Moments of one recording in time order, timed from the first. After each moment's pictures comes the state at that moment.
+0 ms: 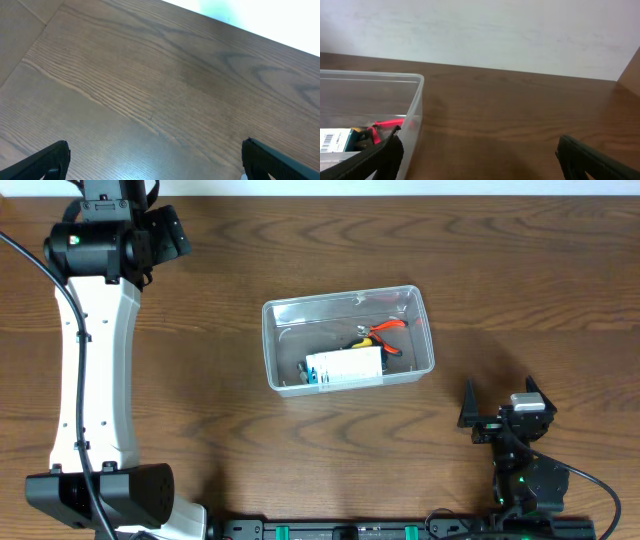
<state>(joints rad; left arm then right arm) 0.02 1.70 1.92 -1.12 -0.30 -0.30 -0.03 0.01 0.01 -0.07 -0.05 -0.07</state>
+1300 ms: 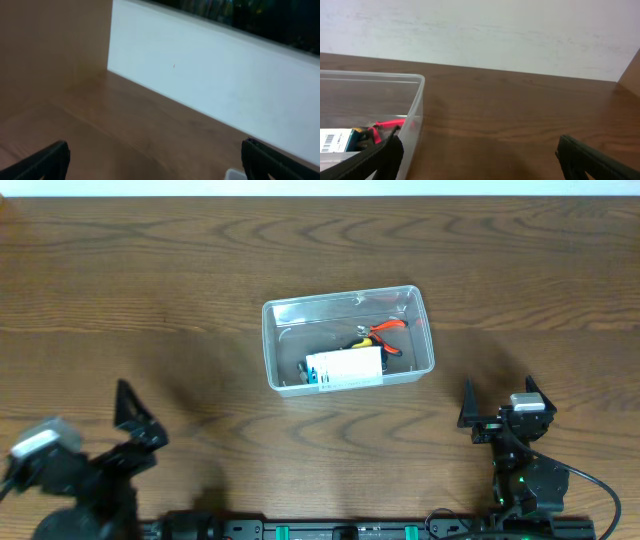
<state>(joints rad) 0.02 0.31 0.93 -0.75 -0.31 -0.31 -0.03 0.01 0.01 -0.07 -0.05 -0.07</state>
